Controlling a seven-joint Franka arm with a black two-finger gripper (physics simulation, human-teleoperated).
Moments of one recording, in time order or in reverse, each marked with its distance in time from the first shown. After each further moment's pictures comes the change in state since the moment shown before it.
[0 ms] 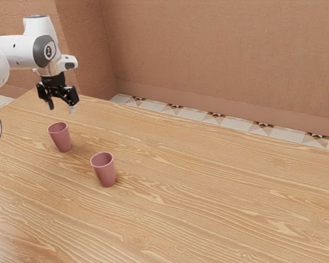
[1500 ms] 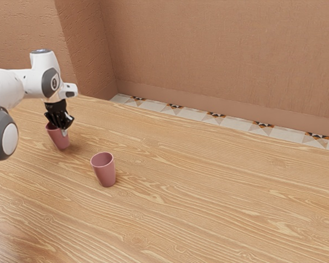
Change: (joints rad) arm 0.120 0.230 -0.055 0.067 -0.011 0.171 0.159
